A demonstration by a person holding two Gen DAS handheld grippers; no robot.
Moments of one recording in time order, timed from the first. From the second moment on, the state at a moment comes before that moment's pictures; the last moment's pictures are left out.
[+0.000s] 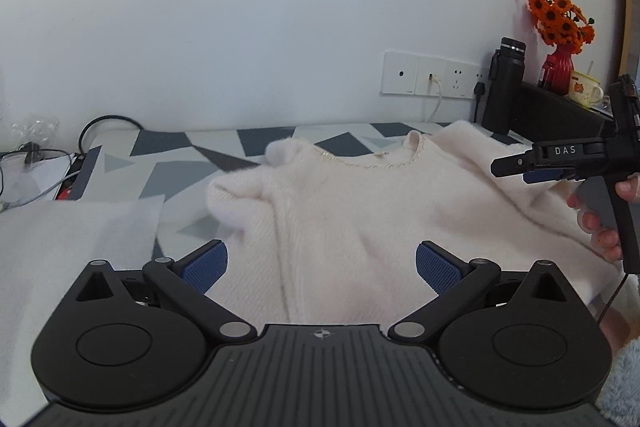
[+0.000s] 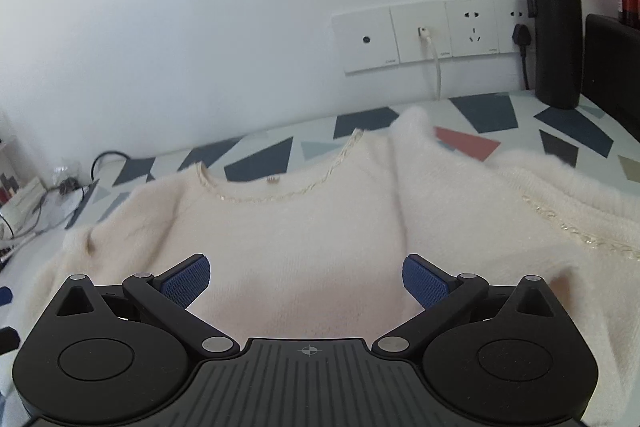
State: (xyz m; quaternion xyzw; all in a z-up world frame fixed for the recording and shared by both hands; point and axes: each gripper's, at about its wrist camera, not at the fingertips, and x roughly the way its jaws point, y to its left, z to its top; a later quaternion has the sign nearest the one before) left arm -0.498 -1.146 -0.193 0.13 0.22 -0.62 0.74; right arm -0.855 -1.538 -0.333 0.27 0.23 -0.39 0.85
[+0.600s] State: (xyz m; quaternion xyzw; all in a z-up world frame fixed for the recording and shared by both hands) left arm -0.426 -1.133 -0.236 0.05 0.34 -0.58 0.74; right arm -0.824 -1.529 -0.365 0.28 0.29 -0.37 0.84
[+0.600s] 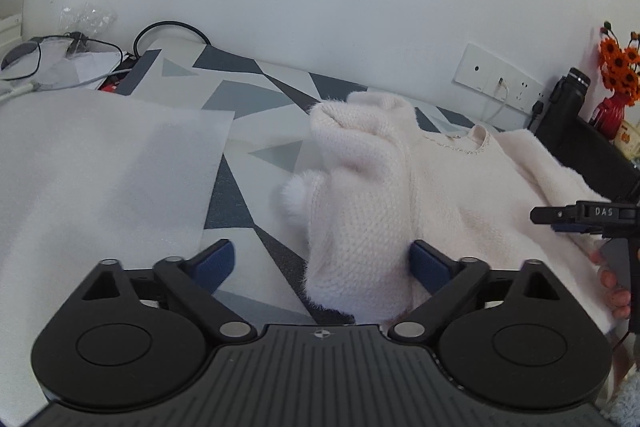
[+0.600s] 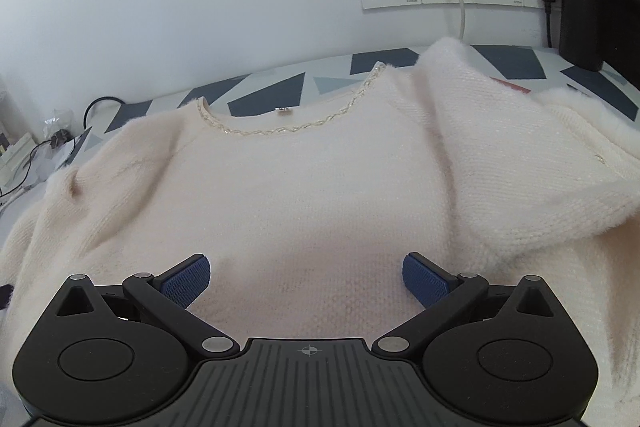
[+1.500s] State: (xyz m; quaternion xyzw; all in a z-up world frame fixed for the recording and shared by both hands) left arm -0.447 -1.146 -0.211 0.08 0.26 -0.58 0.77; right arm -0.817 -1.522 -0.370 0.24 0.29 -0.37 0.85
